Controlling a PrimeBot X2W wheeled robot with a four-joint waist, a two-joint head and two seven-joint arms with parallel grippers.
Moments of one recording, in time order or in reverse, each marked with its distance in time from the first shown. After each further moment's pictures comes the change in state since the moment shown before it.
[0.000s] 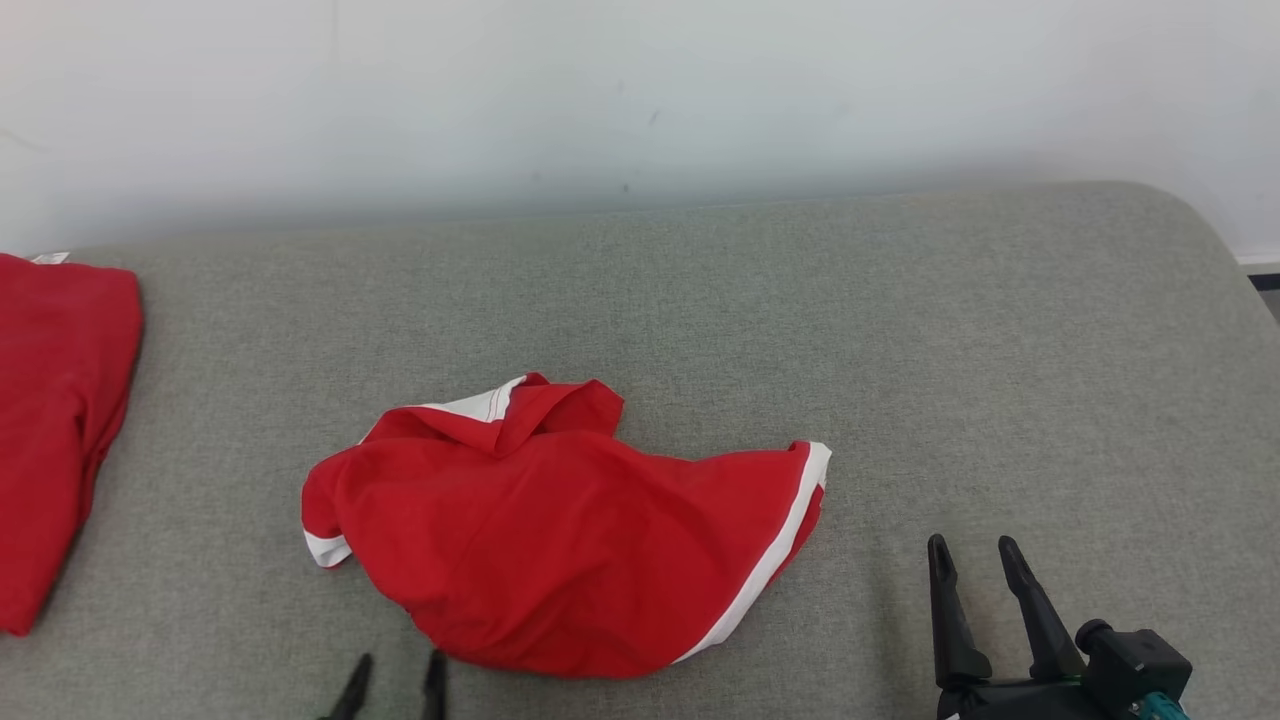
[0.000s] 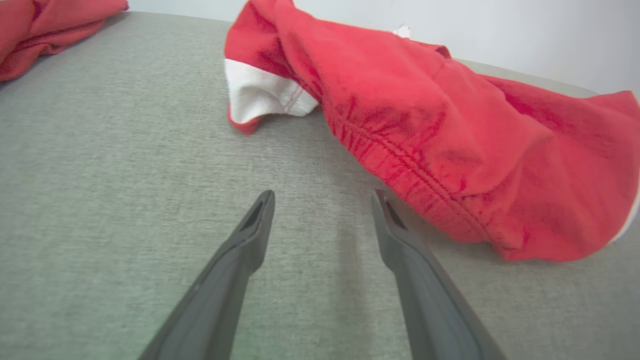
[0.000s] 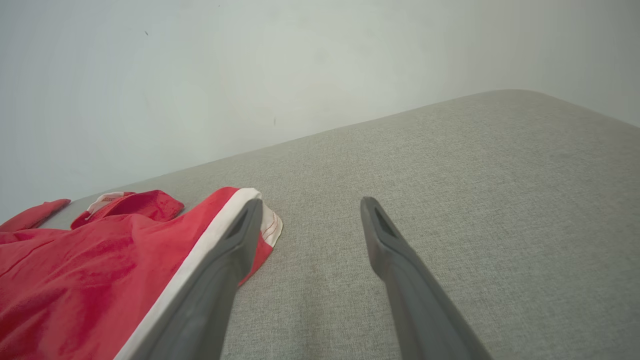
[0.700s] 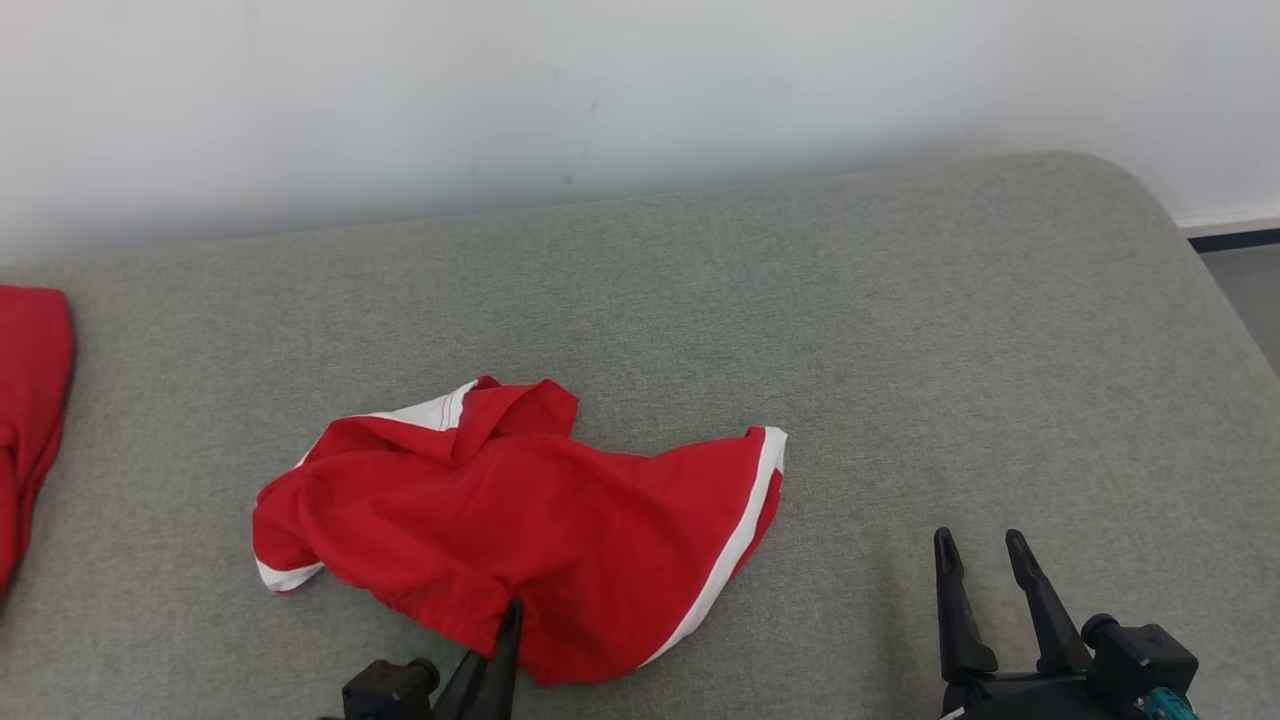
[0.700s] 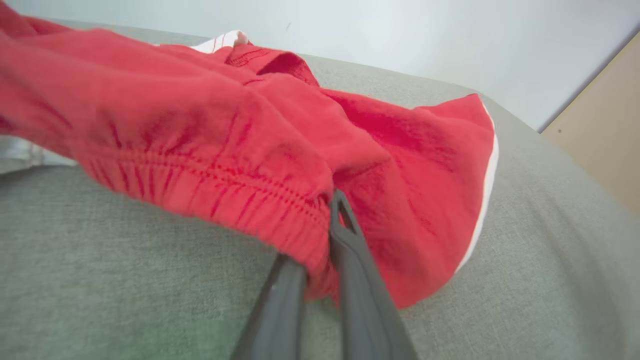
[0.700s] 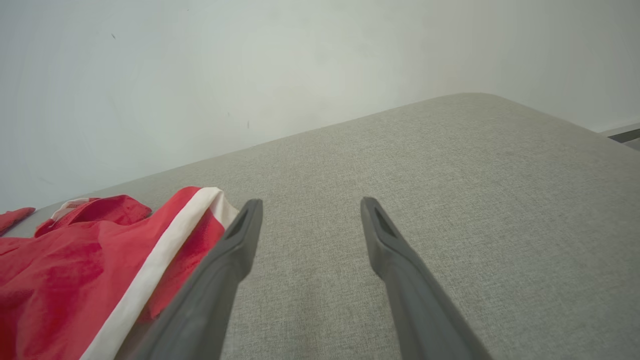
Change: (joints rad) left arm -0.108 -0.017 -0.218 0.028 -0.106 -0.006 0.000; right arm -0.008 0.000 -0.012 -0.001 -0.017 0.000 0.000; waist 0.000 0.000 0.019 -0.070
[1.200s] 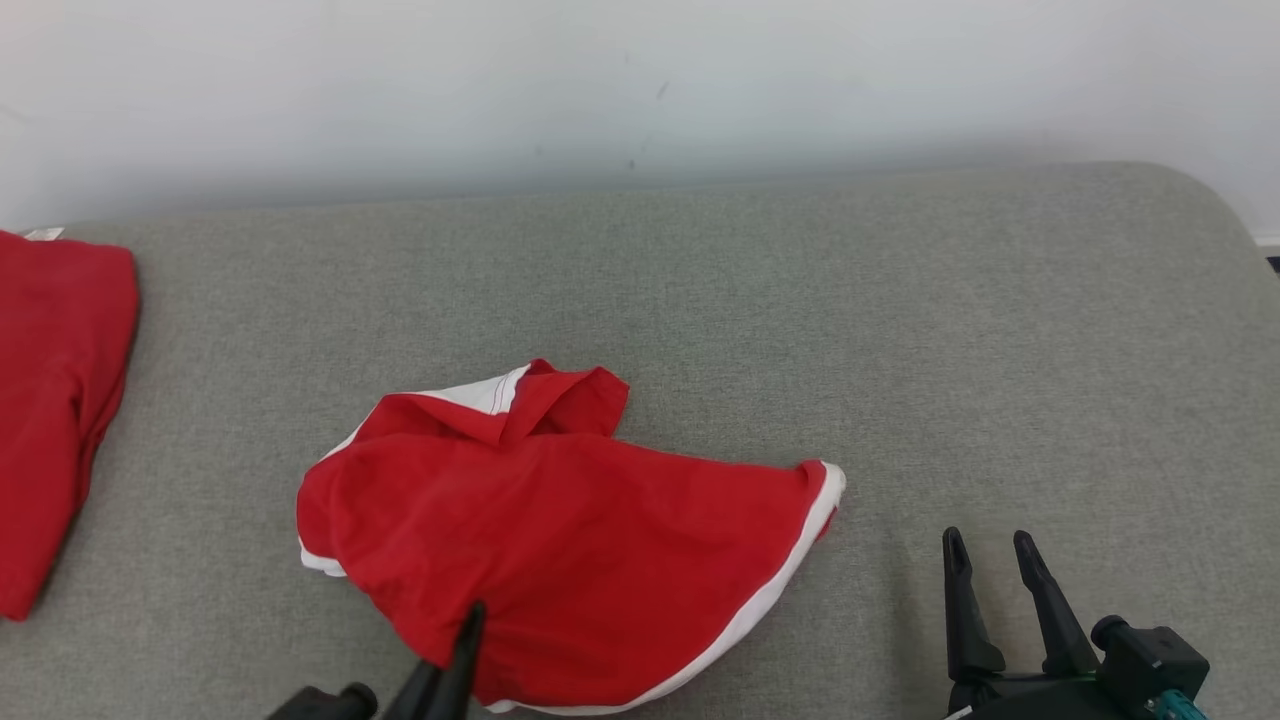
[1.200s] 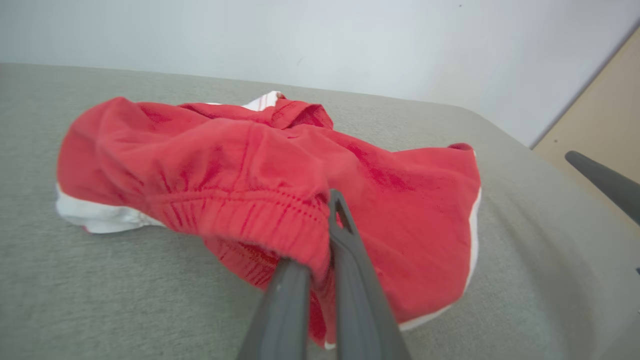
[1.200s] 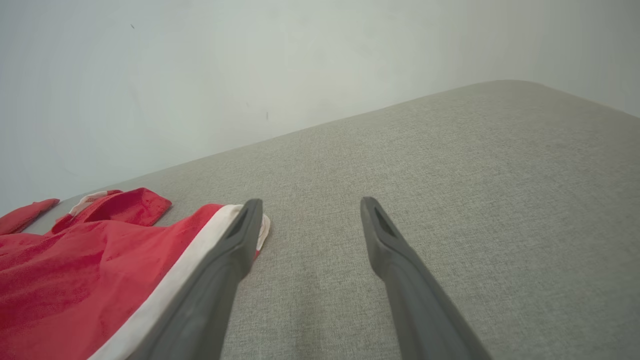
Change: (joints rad) left arm 0.152 0.148 -0.041 -0.374 -0.044 0.021 0.109; right arm 0.007 0.000 -0.006 -0.007 0.024 0.000 0.000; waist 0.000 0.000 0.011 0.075
